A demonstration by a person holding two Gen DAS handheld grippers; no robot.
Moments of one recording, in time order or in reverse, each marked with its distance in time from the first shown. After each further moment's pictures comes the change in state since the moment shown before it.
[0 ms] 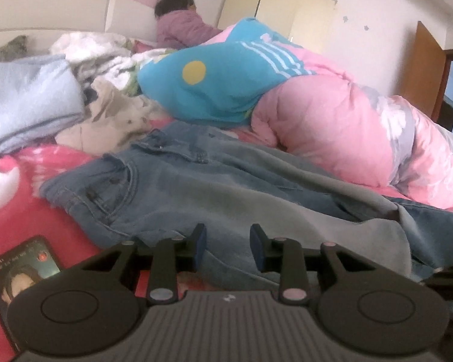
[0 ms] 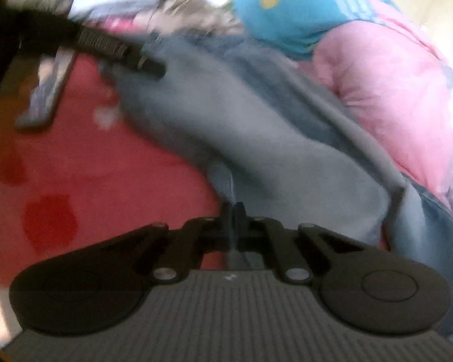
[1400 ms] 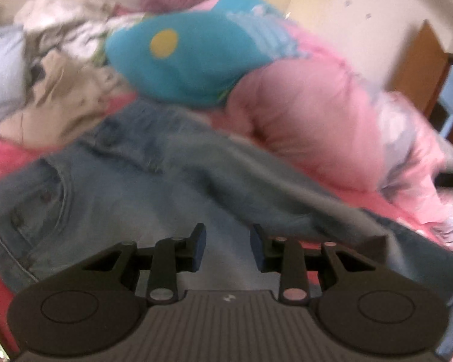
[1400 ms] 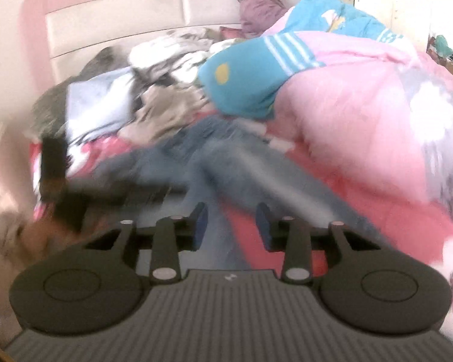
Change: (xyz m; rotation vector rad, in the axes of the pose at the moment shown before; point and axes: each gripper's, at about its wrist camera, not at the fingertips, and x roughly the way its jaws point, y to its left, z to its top) left arm 0.077 -0.030 0.046 -0.075 0.166 -0.081; right arm -0.052 -0.144 0.097 0.243 -0.114 0.163
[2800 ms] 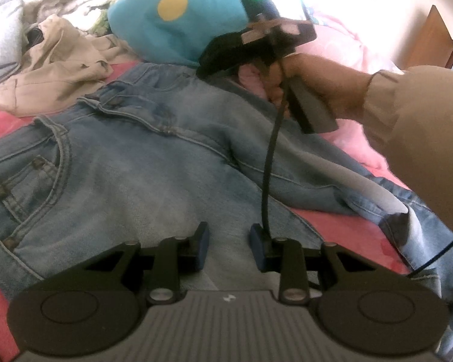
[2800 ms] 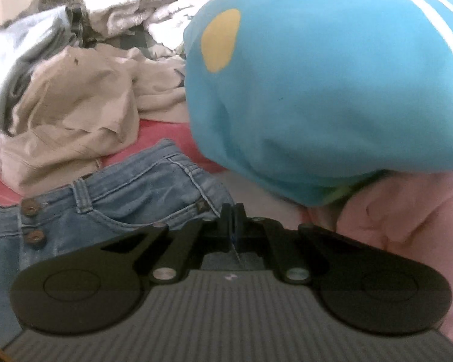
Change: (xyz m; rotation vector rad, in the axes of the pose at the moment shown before) left arm 0.021 0.023 -0.011 0.016 0.075 -0.016; right arm 0.362 0.002 0.115 -0.267 0.109 0.008
